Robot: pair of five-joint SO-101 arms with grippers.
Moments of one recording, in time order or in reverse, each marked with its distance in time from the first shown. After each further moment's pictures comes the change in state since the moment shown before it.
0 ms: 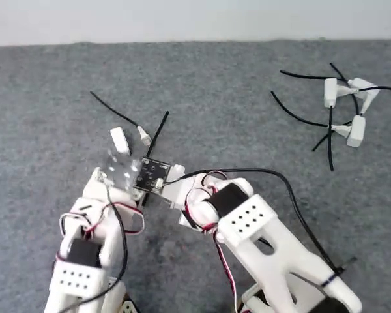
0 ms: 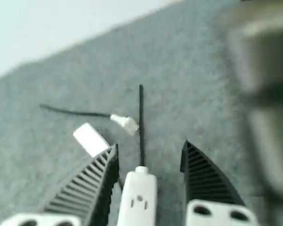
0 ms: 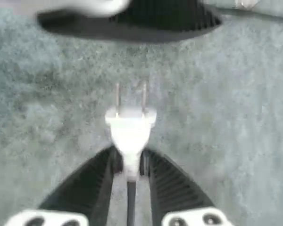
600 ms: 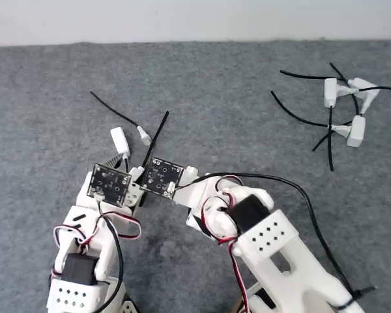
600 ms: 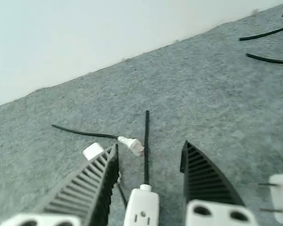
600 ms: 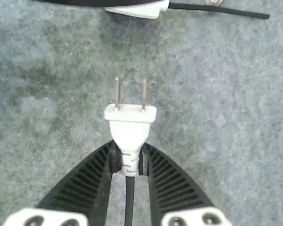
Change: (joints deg) left arm 0.0 -13.3 2.0 3.9 1.7; right arm 1.8 -11.8 3.1 2.3 0.0
